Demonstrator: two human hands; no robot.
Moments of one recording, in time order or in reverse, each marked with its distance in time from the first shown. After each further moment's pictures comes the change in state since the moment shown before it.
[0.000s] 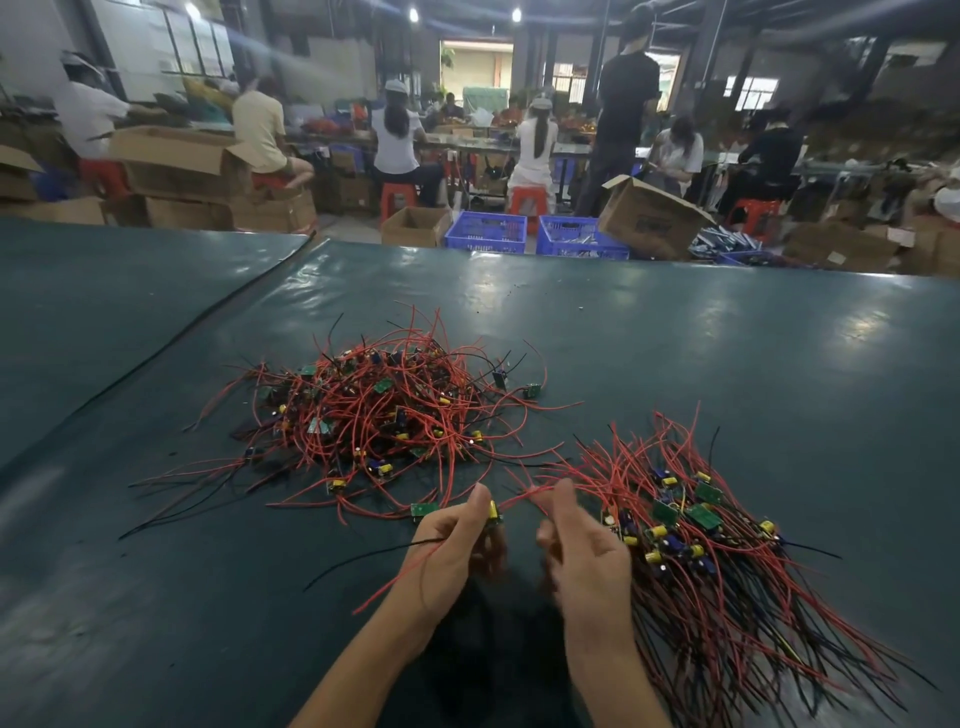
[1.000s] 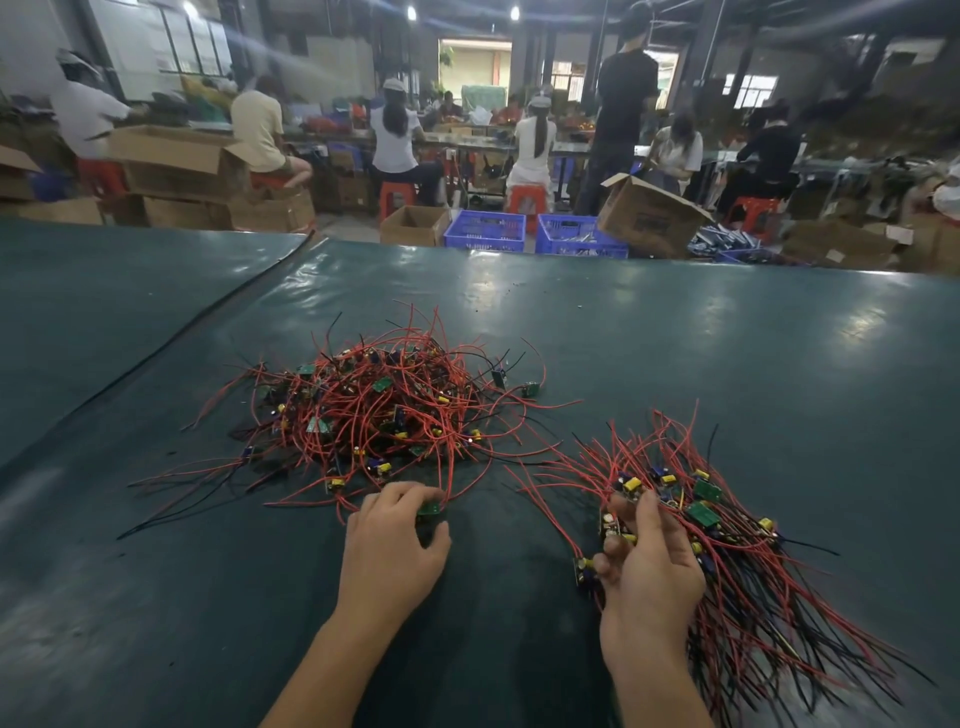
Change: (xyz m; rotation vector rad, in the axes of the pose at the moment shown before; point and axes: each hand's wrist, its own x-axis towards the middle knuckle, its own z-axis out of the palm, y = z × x) left_hand 0.011 -0.021 -0.047 1.108 0.337 0.219; right_hand 0.016 -0.015 -0.021 0.348 0.476 0.100
